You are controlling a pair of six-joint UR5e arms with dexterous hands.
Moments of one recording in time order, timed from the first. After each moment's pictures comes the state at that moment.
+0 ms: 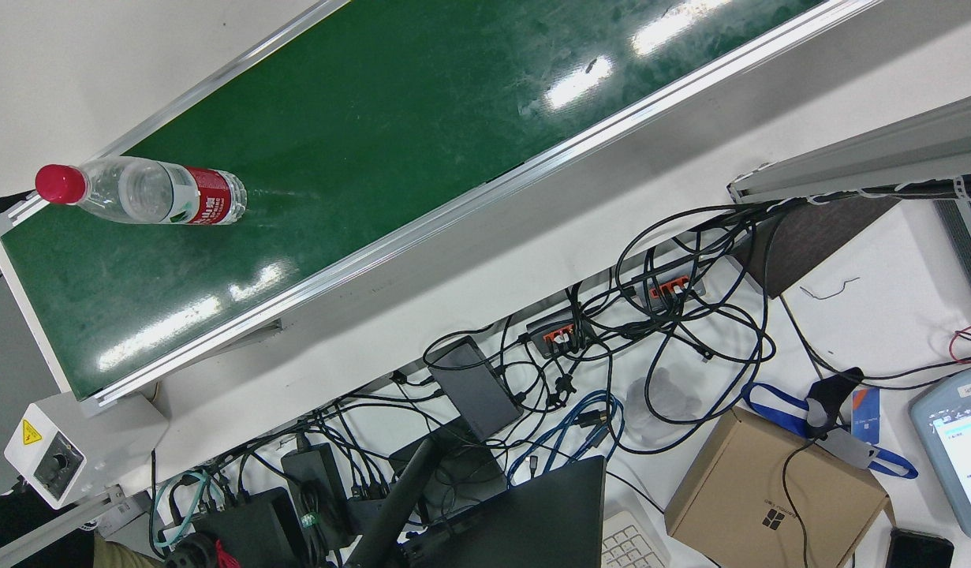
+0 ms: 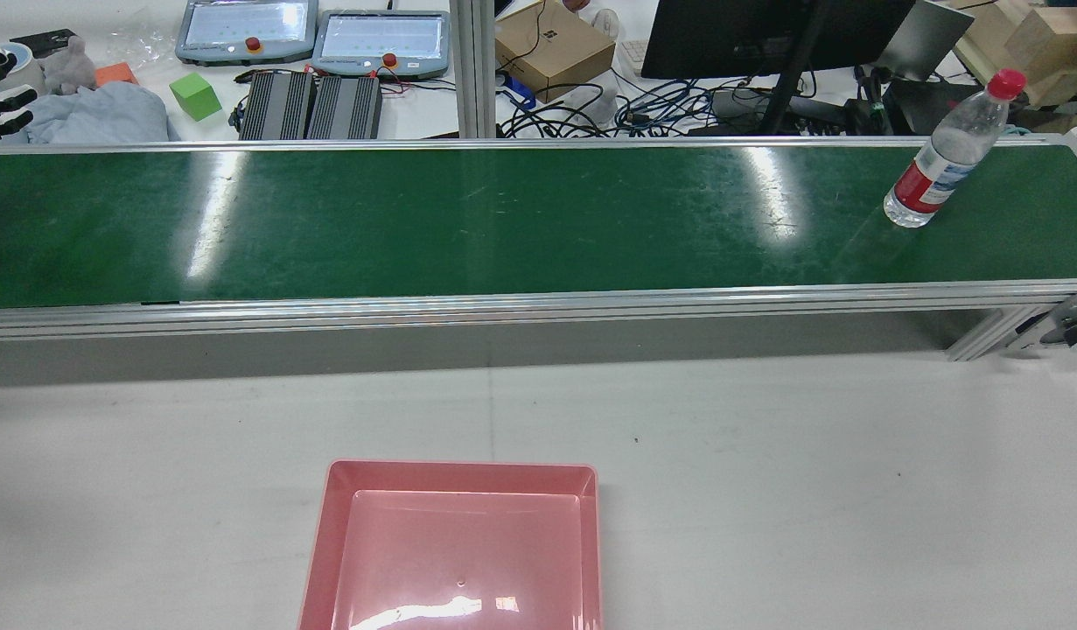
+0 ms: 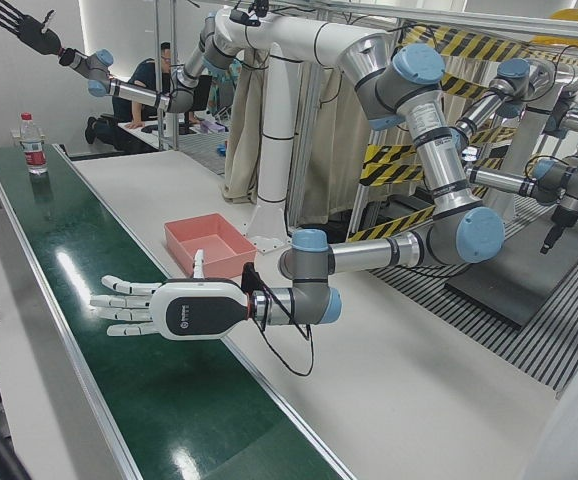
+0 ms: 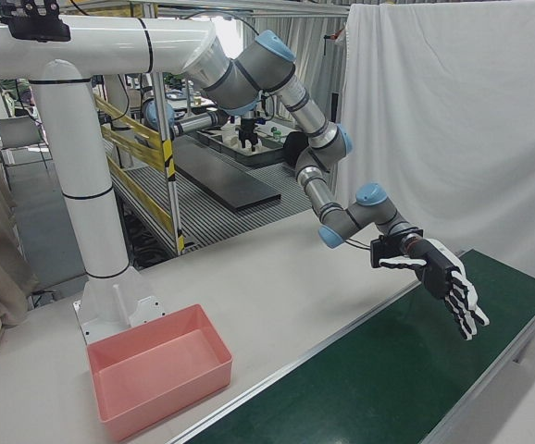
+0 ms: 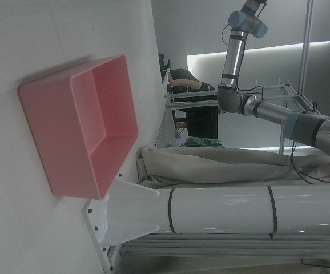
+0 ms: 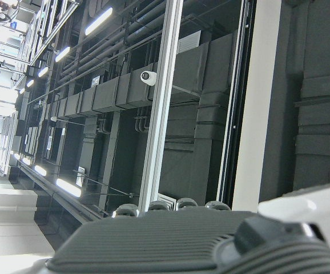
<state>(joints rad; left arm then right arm) -1.19 -1.66 -1.72 -0.13 1.51 0.25 1.96 -1.51 1.49 -2.61 -1.55 -0.04</state>
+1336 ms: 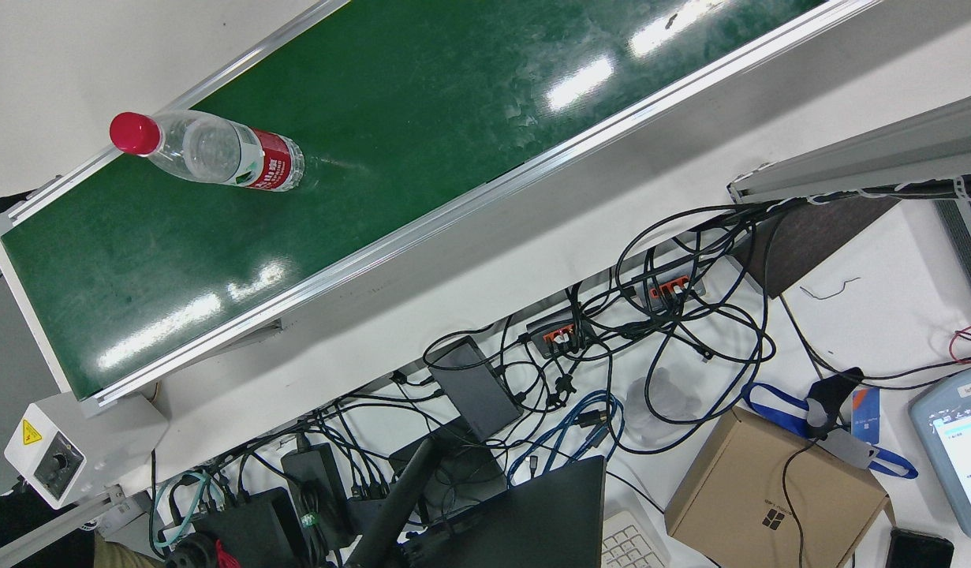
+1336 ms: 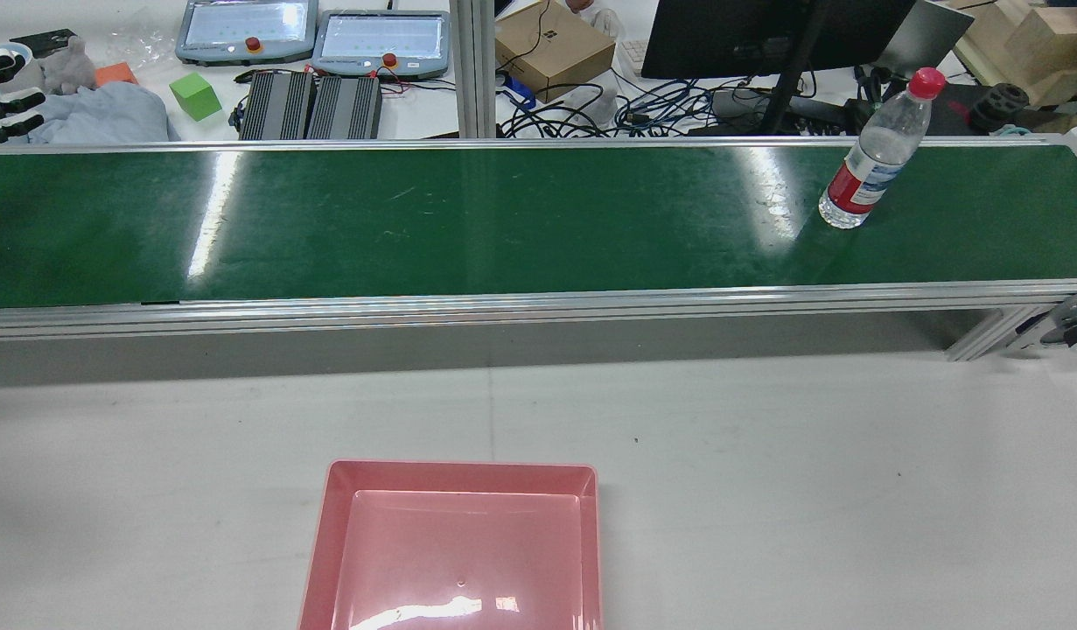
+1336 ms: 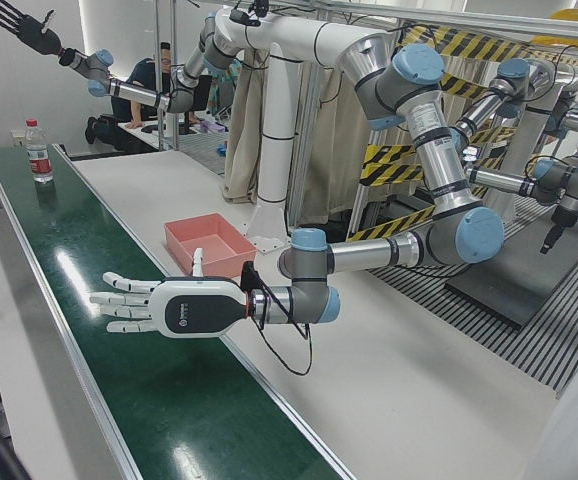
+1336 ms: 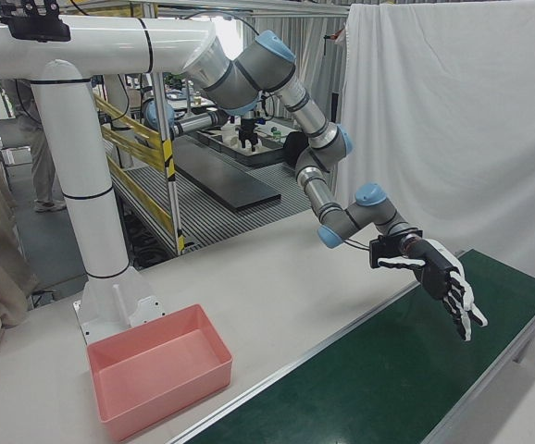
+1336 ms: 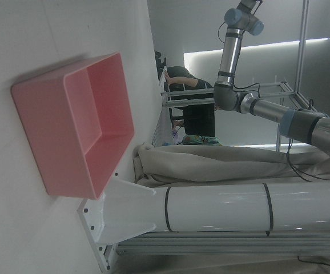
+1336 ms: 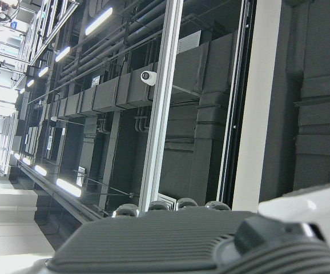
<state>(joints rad) -1.19 -1.66 -1.73 -0.13 1.51 0.24 1.96 -1.51 1.49 -2.61 -1.55 -0.04</state>
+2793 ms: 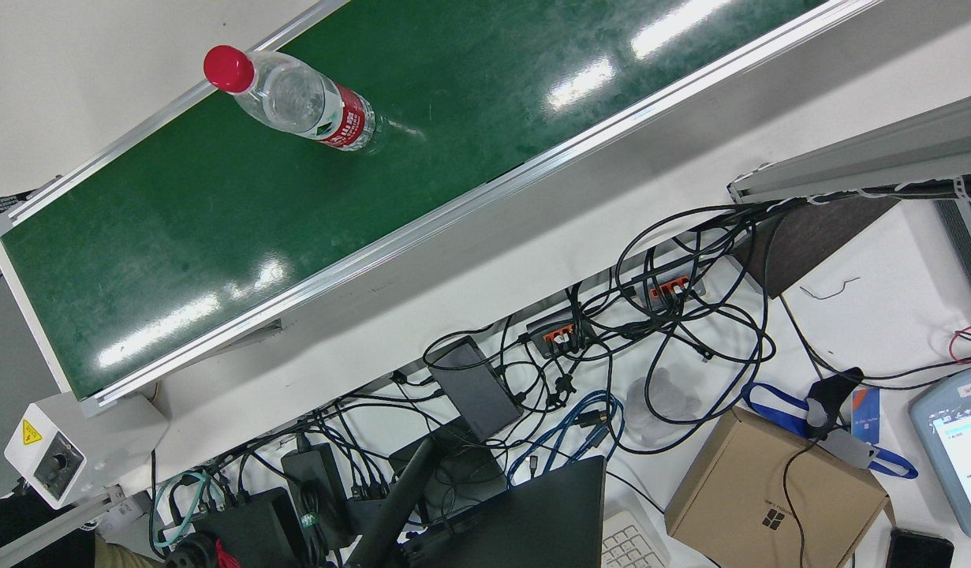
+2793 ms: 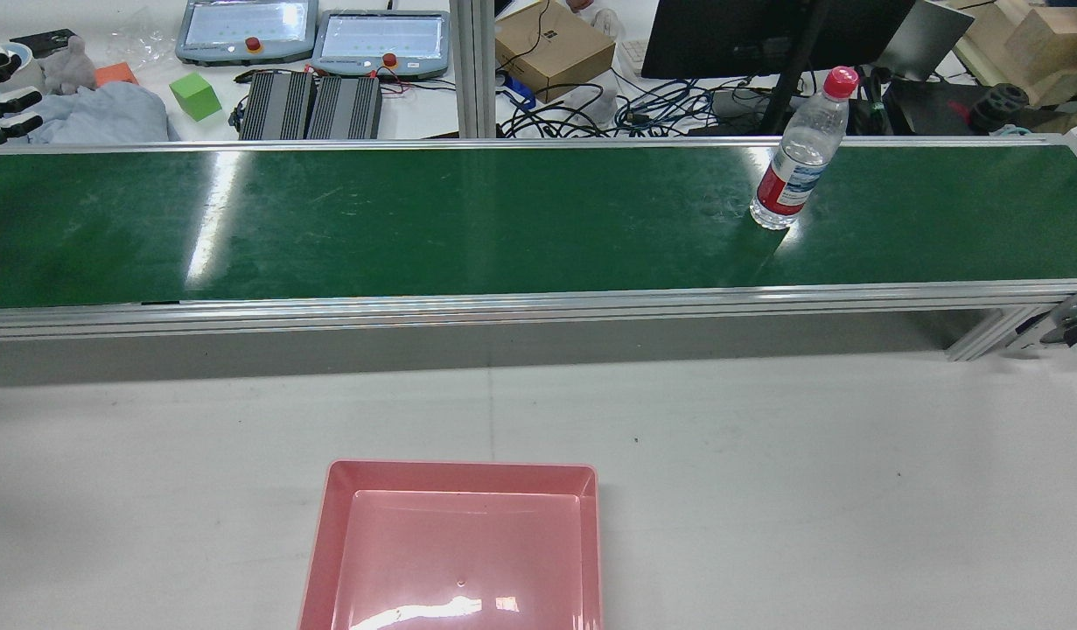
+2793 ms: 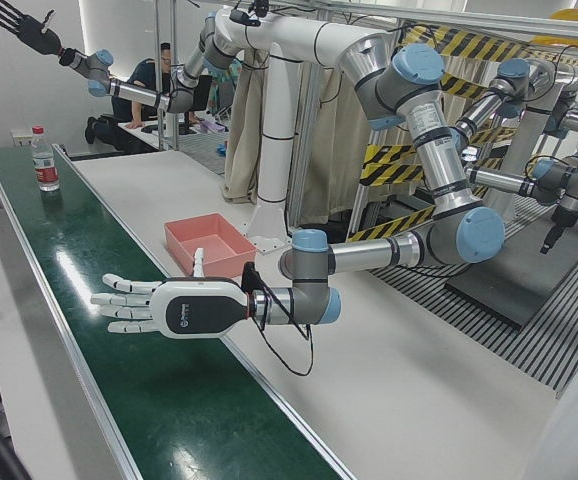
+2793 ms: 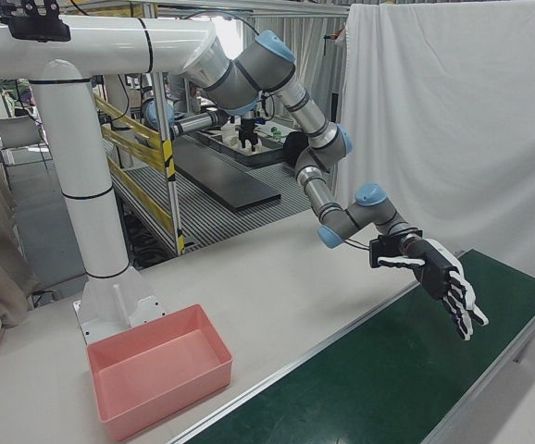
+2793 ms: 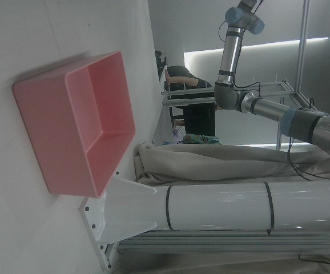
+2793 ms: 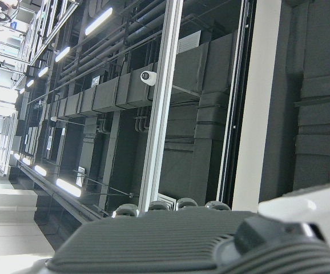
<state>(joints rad) -1.19 -1.66 -1.72 -0.14 1.51 0.24 1.96 -1.51 1.49 -2.61 -1.55 -0.04</state>
